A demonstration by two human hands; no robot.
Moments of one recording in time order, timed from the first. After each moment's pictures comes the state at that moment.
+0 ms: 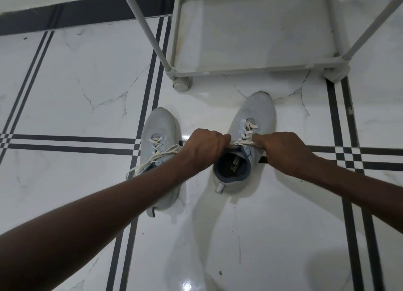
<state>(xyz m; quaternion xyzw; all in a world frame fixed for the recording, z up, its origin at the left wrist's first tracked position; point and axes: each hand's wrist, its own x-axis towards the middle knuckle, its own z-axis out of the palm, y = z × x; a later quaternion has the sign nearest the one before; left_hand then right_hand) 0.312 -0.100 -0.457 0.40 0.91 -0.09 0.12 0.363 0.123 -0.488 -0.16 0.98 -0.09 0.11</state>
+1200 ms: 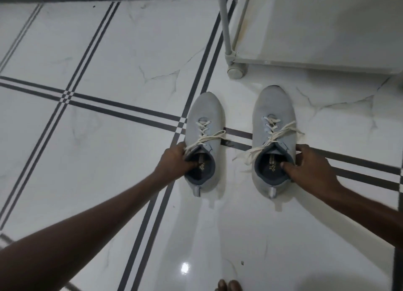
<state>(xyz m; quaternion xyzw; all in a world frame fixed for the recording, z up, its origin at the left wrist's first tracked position) 0.383 -0.271 -0.469 -0.13 0.94 0.22 0.24 0.391 0.057 -0.490 0.15 0.89 -0.38 0.22</state>
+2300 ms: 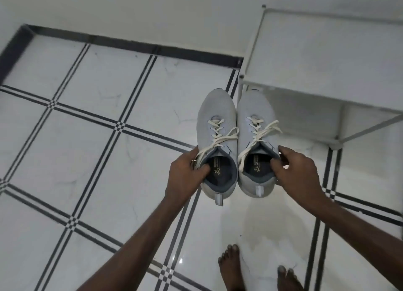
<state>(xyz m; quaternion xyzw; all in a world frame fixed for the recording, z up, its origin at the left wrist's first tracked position) 0.398 -0.274 -0.068 -0.15 0.89 0.41 0.12 0.371 -0.017 -0.082 0.06 0.93 -0.35 0.09</state>
